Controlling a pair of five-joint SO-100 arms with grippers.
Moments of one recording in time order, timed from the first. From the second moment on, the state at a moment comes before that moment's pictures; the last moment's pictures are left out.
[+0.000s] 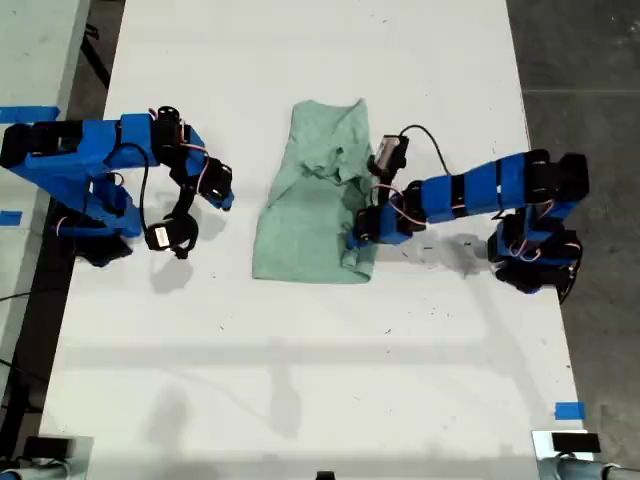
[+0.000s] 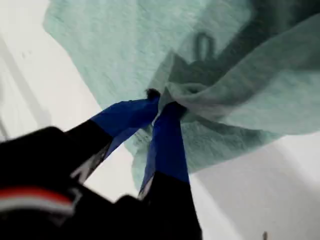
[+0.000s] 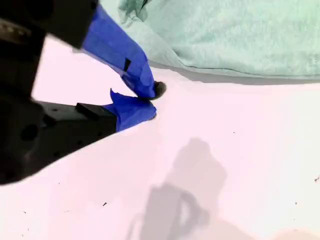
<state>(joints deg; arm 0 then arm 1) -2.9 109.6 106.5 76.9 21.6 9.0 87.5 118.2 33.4 -14.7</state>
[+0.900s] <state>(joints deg) -1.7 104.8 101.8 77.1 21.6 4.6 124.4 109.5 81.3 -15.3</state>
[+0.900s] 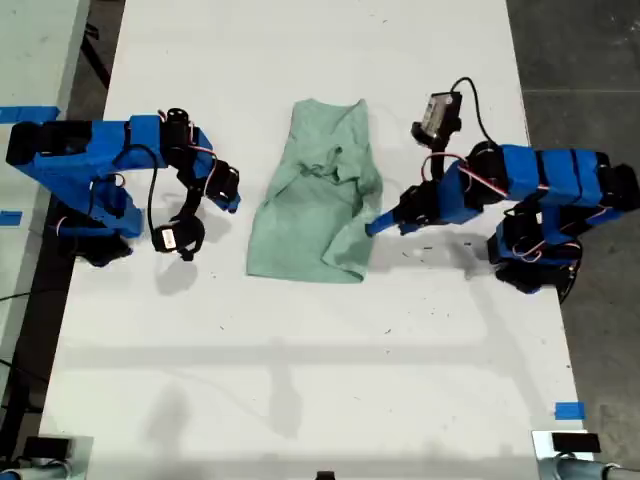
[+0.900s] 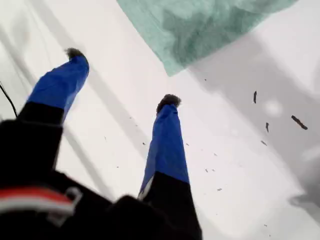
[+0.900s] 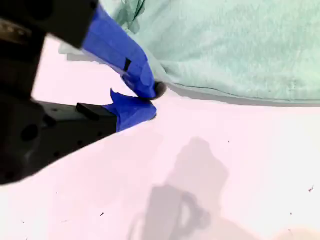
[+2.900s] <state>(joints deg) -2.5 63.6 68.2 59.9 16.0 3.3 135.4 122.9 75.9 -12.7</state>
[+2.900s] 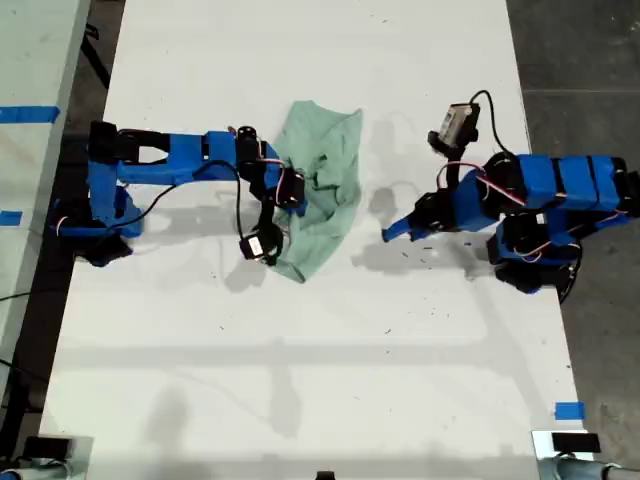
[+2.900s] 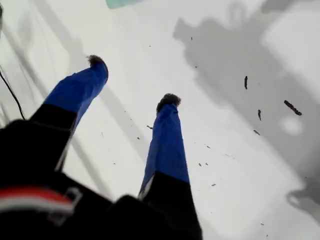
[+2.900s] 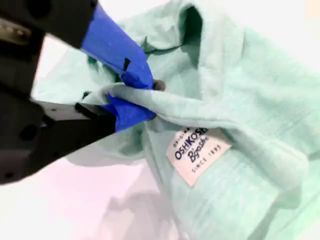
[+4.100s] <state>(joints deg) -6.2 146.6 131.3 86.7 12.3 1.2 156.7 139.3 83.1 -6.0</state>
